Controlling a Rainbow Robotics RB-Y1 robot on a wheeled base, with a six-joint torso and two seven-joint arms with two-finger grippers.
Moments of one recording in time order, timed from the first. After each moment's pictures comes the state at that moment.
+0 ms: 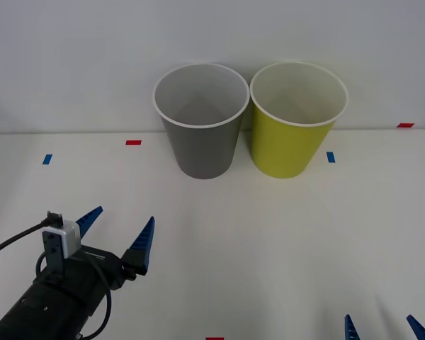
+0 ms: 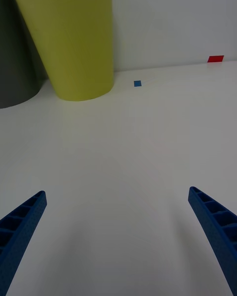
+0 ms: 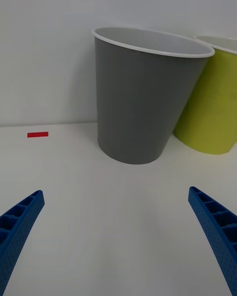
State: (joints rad) right arm 1.05 -0.37 0.25 -2.01 -0.19 -0.52 1.50; left arm 0.61 0.47 -0.30 -2.29 0.14 0.09 -1.34
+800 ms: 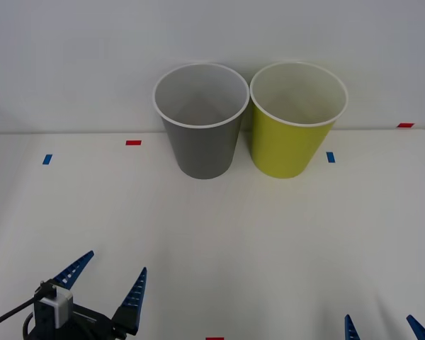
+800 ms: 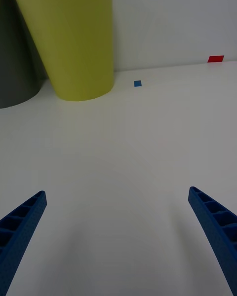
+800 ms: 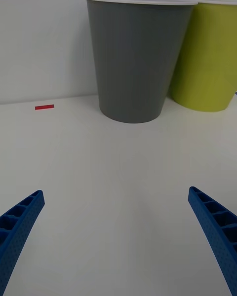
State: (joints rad) right arm 1.05 -0.37 0.25 -2.01 -0.19 -0.52 1.50; left arm 0.82 0.48 -0.31 -2.16 -0.02 -0.22 -1.35
